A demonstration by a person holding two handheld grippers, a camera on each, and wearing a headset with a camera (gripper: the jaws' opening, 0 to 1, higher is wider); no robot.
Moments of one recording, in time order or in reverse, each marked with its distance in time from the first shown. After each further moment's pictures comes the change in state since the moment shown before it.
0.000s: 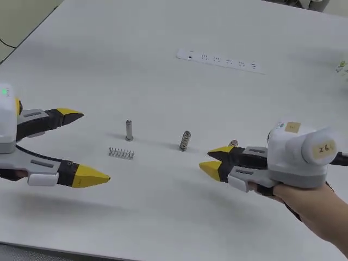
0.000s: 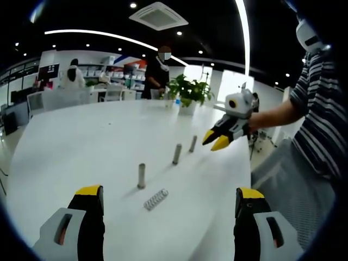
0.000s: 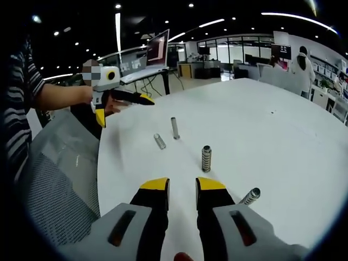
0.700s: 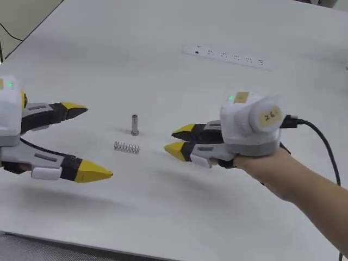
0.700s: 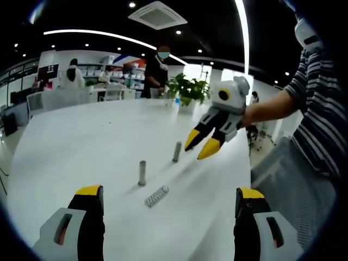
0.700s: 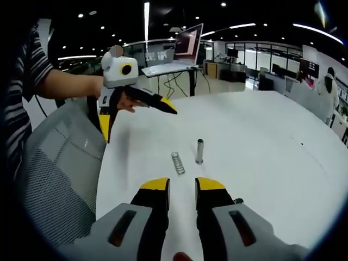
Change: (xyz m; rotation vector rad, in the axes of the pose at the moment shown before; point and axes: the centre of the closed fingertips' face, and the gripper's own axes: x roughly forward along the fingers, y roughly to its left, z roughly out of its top) left arm -0.005 0.002 -0.005 0.006 0.007 -0.001; right arm 0.069 0.044 0.044 -0.203 0.042 0.150
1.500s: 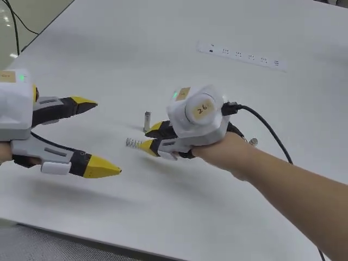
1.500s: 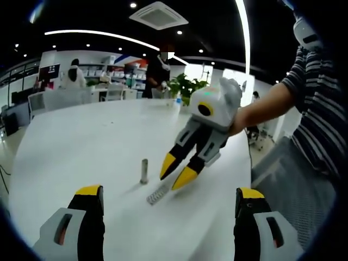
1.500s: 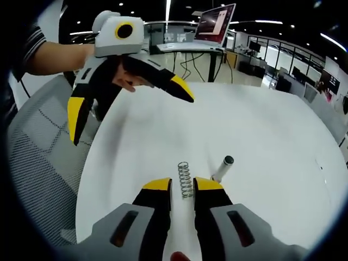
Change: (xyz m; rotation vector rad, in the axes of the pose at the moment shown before) left arm -0.006 0.000 -0.002 0.001 0.002 0.011; right arm 0.077 0.009 -0.004 -0.129 0.147 0.066
